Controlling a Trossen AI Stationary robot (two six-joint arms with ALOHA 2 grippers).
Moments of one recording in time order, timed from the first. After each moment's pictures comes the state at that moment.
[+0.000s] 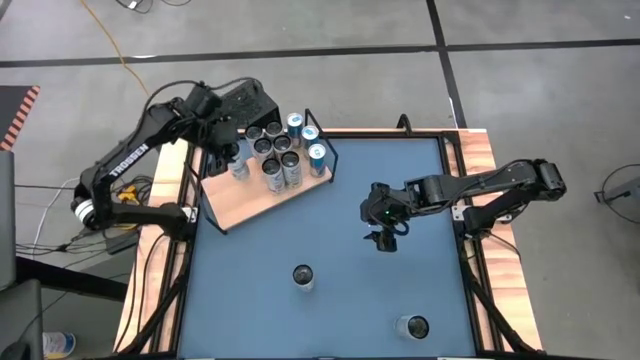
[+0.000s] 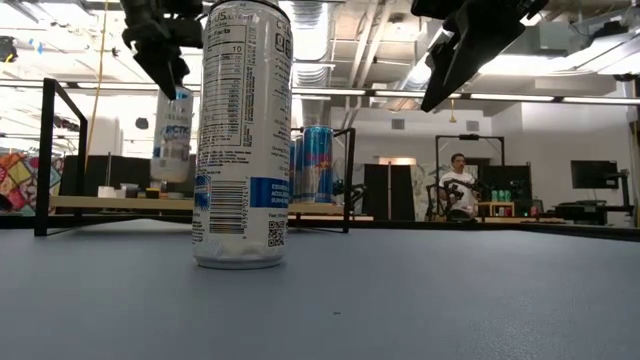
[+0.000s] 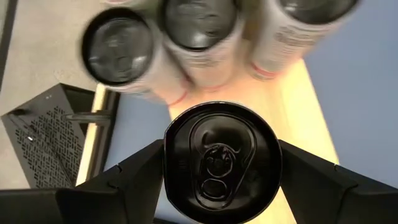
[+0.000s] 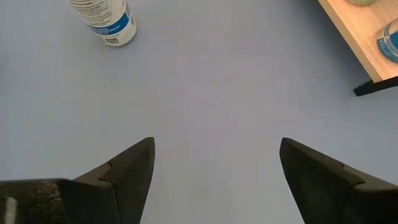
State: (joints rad) left arm 0.87 1.18 1.29 -1.14 0.16 0.64; right arm 0.10 1.36 1.12 -0.73 0.05 0.07
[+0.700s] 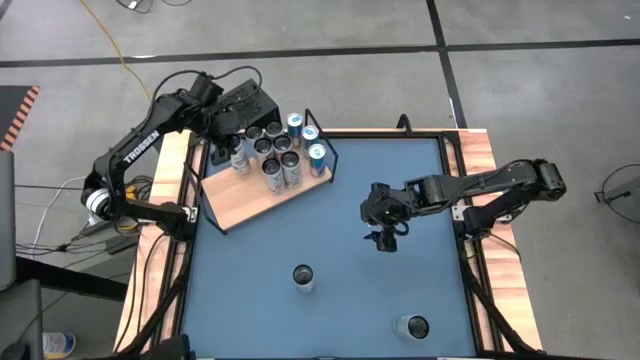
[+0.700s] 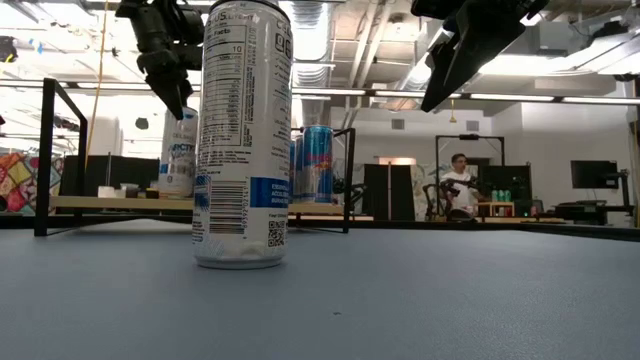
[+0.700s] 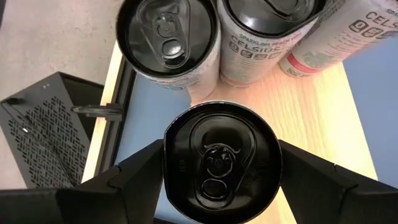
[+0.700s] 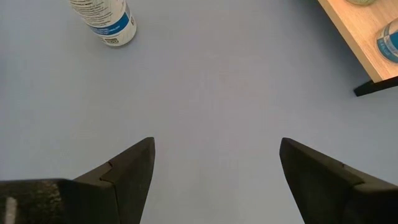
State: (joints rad) left arm 1.01 1.29 1.29 -1.08 0.20 0.72; right arm 0.10 1.36 1.12 -0.73 0.05 0.07
